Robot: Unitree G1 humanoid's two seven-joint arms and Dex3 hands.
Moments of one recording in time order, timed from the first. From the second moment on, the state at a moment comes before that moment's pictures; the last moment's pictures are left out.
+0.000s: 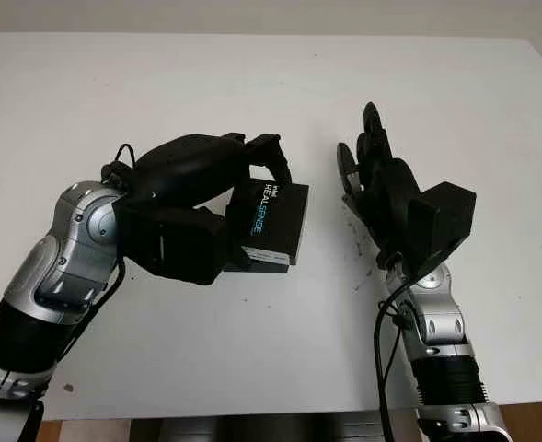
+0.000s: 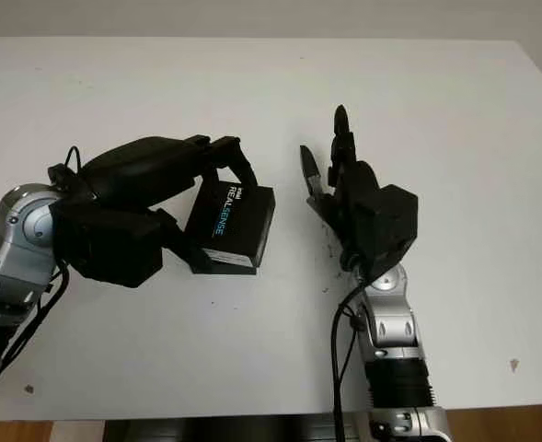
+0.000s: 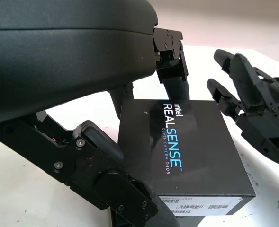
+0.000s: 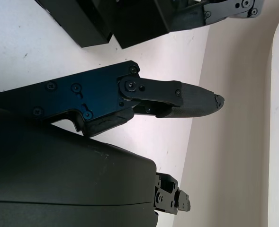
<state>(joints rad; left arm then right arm) -0.61 0.63 -0.23 -0.24 0.45 0.13 -0.66 -0.40 -0.10 -0.05 0.14 0.04 0.06 0.07</state>
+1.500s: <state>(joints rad) -0.63 0.63 -0.26 -0.27 0.47 0.38 -0.70 -0.39 -0.08 -0.05 0.13 0.02 0.04 0.06</state>
